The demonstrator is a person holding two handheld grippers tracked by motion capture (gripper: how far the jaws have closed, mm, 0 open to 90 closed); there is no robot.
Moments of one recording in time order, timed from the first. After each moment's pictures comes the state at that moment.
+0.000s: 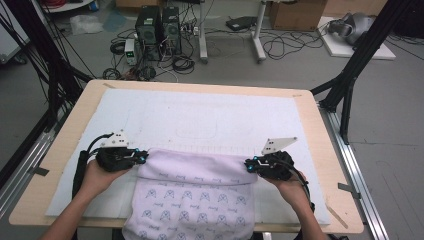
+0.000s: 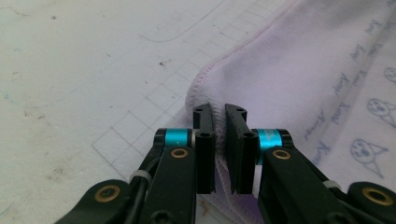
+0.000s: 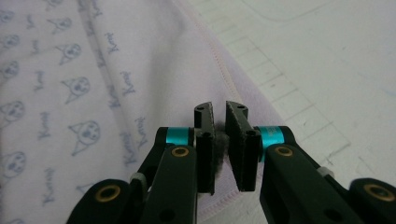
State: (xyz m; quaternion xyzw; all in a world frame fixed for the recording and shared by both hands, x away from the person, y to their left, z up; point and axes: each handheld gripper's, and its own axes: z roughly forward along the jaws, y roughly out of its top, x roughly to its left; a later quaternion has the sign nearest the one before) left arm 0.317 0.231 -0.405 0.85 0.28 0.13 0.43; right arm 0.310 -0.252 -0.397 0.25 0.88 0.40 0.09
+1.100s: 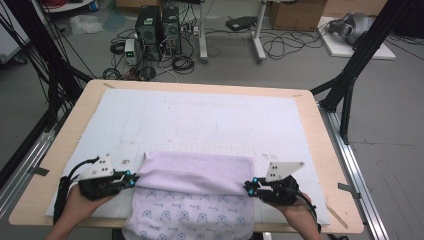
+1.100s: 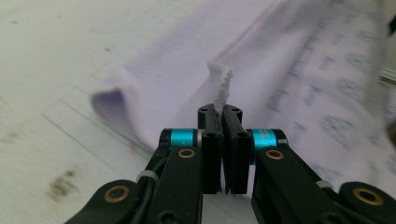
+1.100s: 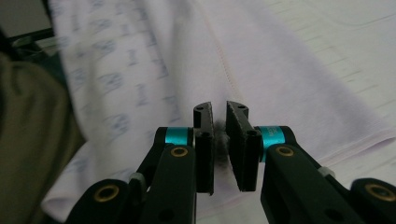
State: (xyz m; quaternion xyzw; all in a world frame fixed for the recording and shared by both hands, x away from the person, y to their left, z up) left arm 0.239 0.249 -0.405 0.85 0.23 0.12 0.45; right arm 0.244 -0.251 -0.398 0.20 0.88 0.42 0.07
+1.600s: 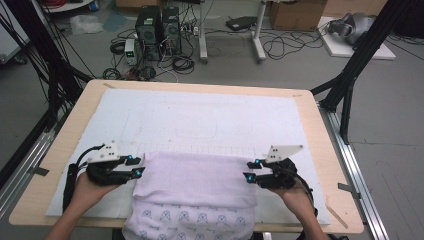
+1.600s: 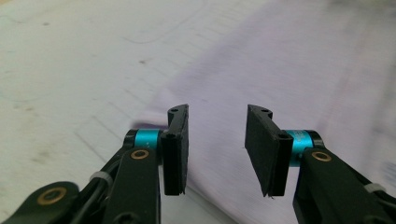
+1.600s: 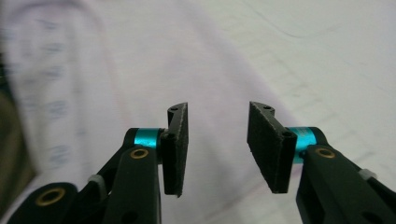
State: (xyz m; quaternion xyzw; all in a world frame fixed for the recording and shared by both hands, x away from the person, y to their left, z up) left arm 0.292 0.237 -0.404 0.84 0.28 0.14 0.45; right arm 0.291 -0.255 -0.396 0.23 0.87 0.43 0.08
